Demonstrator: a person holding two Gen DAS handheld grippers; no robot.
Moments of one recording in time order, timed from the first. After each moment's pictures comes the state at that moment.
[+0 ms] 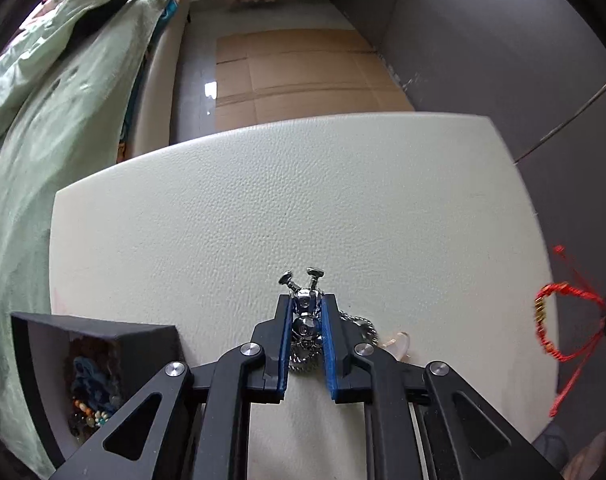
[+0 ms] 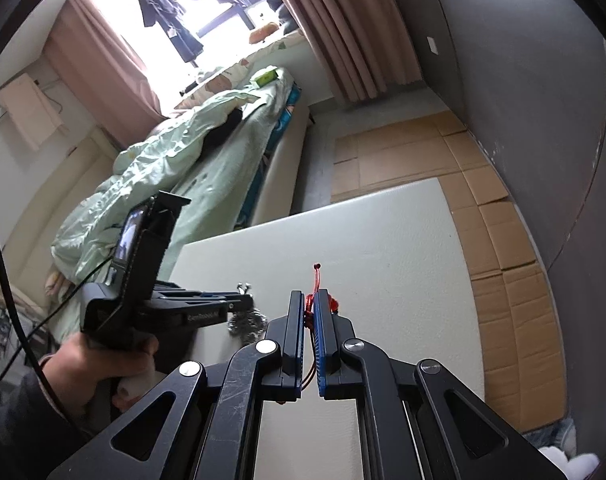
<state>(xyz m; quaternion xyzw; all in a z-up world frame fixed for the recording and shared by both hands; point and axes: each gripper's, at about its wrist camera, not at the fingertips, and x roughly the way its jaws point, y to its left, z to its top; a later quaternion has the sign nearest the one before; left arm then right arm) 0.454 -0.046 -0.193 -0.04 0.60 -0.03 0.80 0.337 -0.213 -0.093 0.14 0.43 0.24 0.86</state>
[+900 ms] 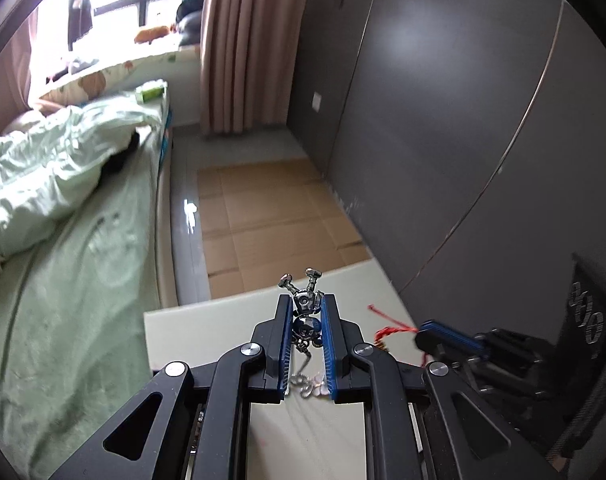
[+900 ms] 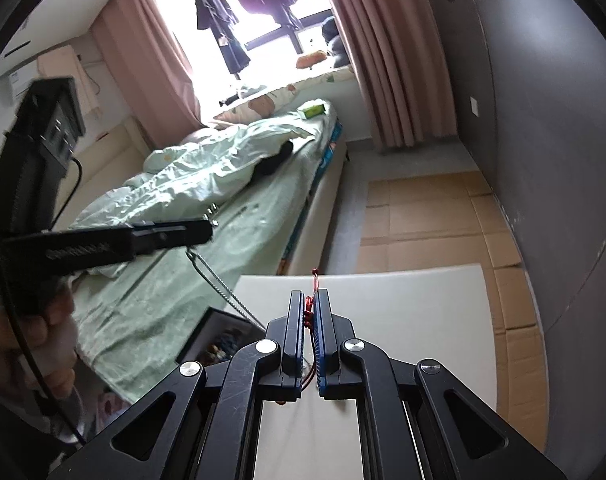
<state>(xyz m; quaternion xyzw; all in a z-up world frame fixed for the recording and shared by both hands) 0.380 -0.024 0.040 -0.04 0.42 -0.10 0.90 0.315 -0.154 0.011 0.09 0.37 0.28 0.88</state>
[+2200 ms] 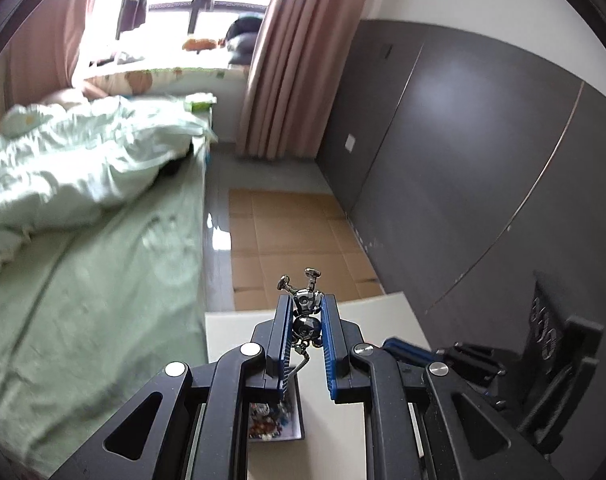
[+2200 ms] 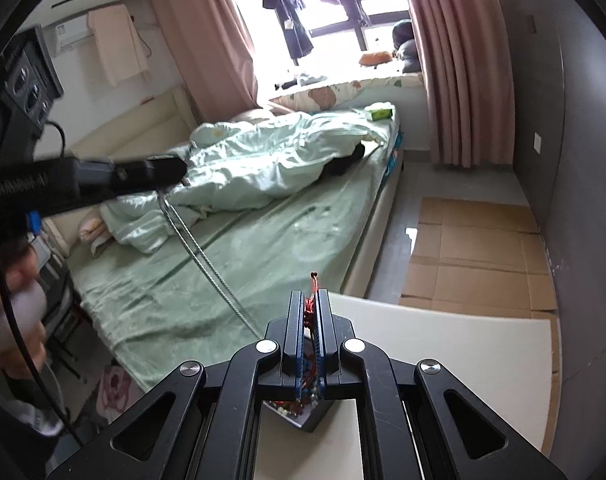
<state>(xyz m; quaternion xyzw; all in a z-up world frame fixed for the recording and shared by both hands) 0.339 0.092 0.052 -0.12 0.38 -0.07 0.91 0.309 -0.030 0.041 0.02 0.36 0.35 0.87</state>
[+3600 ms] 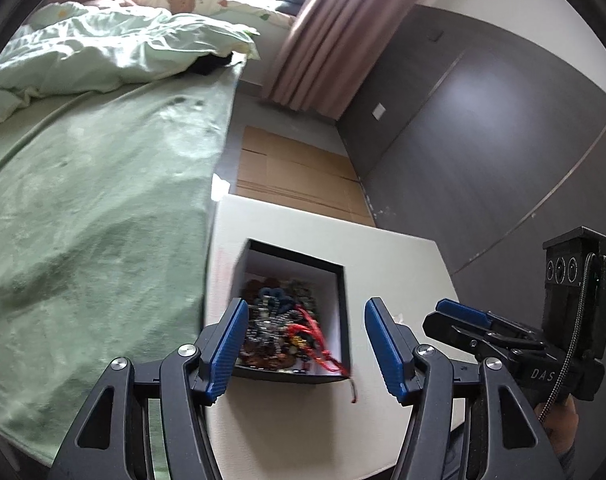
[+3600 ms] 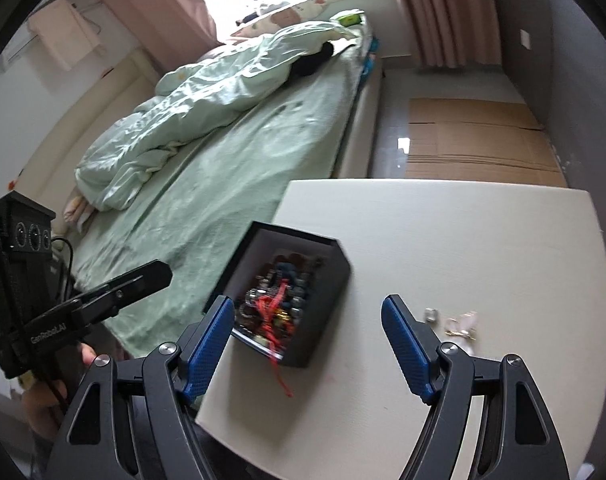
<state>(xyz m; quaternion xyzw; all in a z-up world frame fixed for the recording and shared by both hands) 0.295 0.116 -0.101 -0.21 0.42 -0.06 0.88 0.313 -0.034 -0.072 0.06 0.49 0.31 0.81</state>
